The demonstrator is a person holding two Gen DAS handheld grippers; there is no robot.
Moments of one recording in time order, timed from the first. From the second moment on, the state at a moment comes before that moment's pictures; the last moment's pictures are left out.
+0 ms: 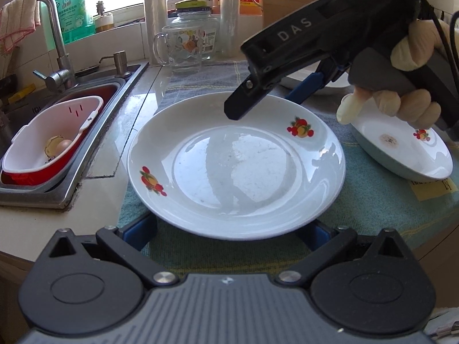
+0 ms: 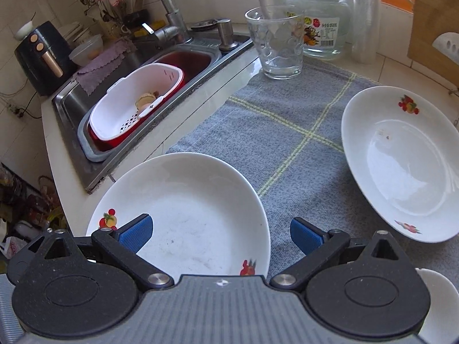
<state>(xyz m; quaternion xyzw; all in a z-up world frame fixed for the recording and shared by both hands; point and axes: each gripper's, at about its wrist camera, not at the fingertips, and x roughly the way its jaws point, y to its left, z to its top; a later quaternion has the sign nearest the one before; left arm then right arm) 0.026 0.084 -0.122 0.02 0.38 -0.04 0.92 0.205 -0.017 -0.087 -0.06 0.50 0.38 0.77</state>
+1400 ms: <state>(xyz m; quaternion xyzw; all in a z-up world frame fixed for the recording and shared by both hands) 0.031 0.086 -0.115 0.06 0.38 -0.06 0.92 0.257 0.008 -0.095 -0.09 0.54 0.52 0.66</state>
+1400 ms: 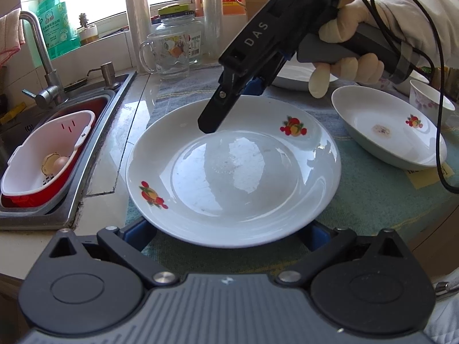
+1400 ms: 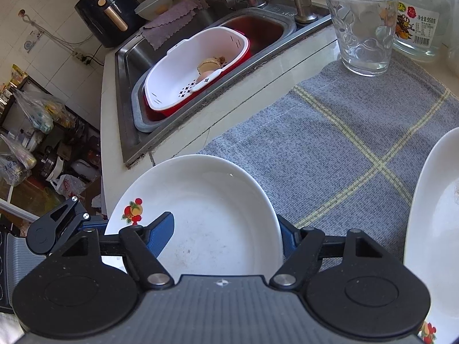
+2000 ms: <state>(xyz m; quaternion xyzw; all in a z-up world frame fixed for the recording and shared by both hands) 0.087 0.116 -0.096 0.09 0.36 -0.11 0.92 0.303 0.005 -0.072 -0.05 0.51 0.49 0.71</state>
